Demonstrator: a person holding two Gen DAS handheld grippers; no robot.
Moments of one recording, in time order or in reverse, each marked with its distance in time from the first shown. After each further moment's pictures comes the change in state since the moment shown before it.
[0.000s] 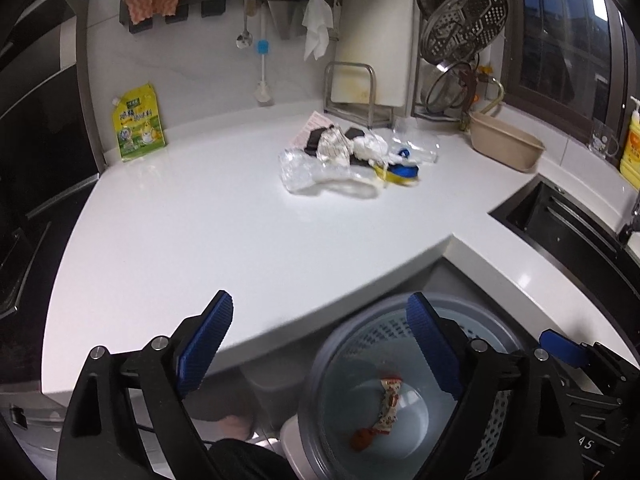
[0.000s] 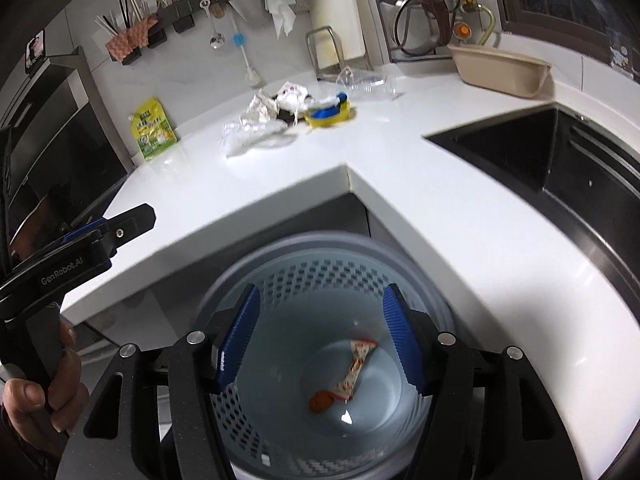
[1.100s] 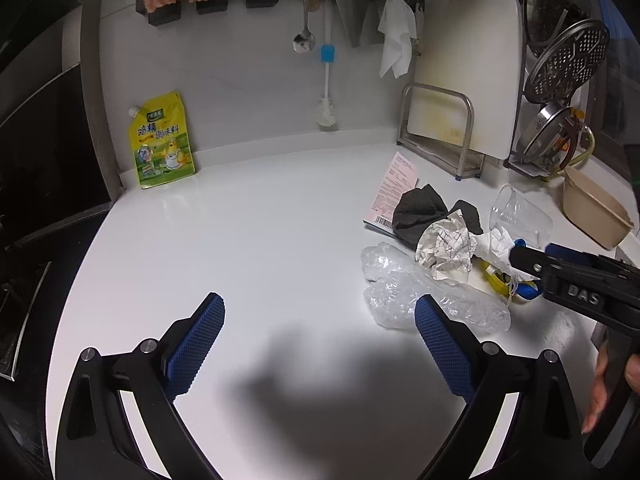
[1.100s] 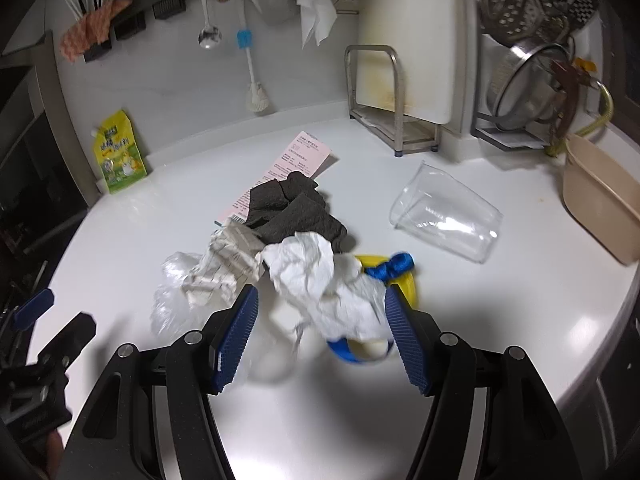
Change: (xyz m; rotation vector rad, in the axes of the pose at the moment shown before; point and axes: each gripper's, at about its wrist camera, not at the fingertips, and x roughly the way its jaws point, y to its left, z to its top) left arm 0.119 0.063 0.109 -0.096 -0.017 0.150; right arm 0.182 0.030 0.227 -0.190 0.025 -0.015
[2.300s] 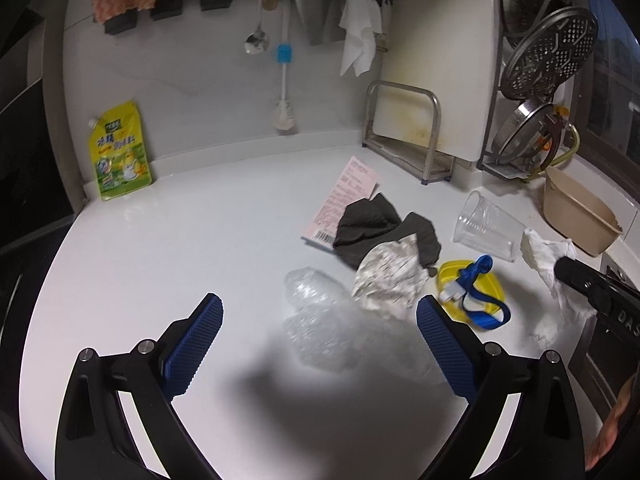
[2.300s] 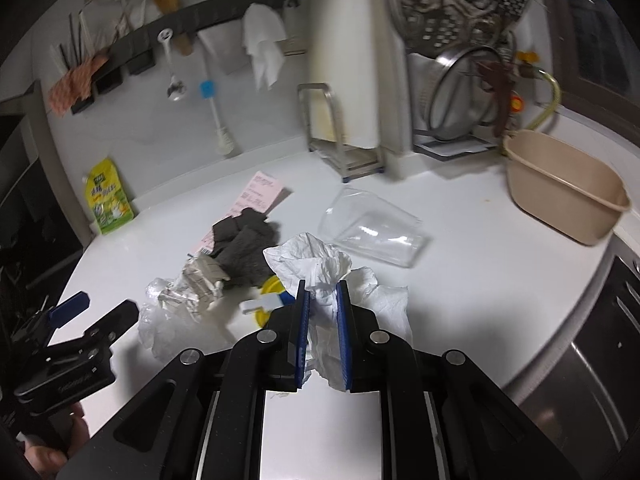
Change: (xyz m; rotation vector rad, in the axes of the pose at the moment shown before) left arm 0.021 -0.059 0.020 0.020 -0.003 -0.064; right arm -0.054 -0.059 -0.014 0.121 -0.125 -0.027
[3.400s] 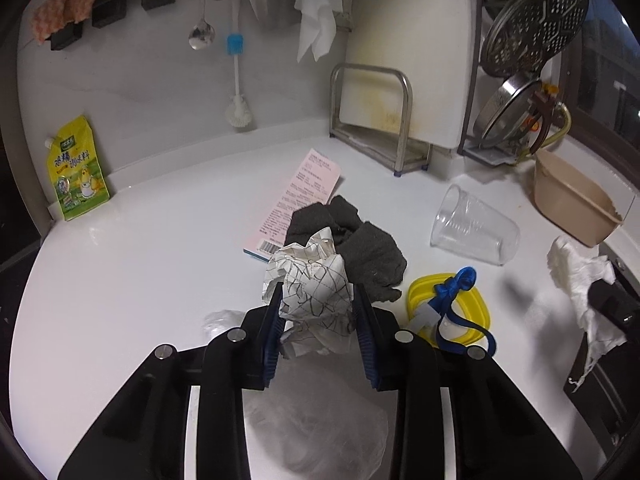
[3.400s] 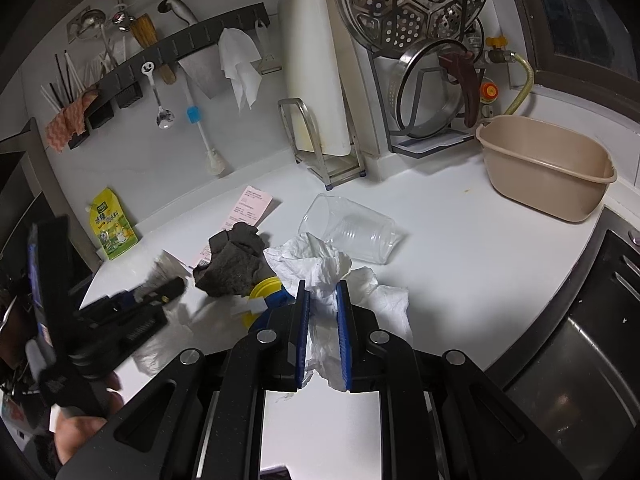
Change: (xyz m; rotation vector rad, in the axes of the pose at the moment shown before) left arm 0.033 -0.034 0.021 0.056 0.044 -0.061; right arm -0.022 -0.023 -0.006 0.077 -0.027 0.033
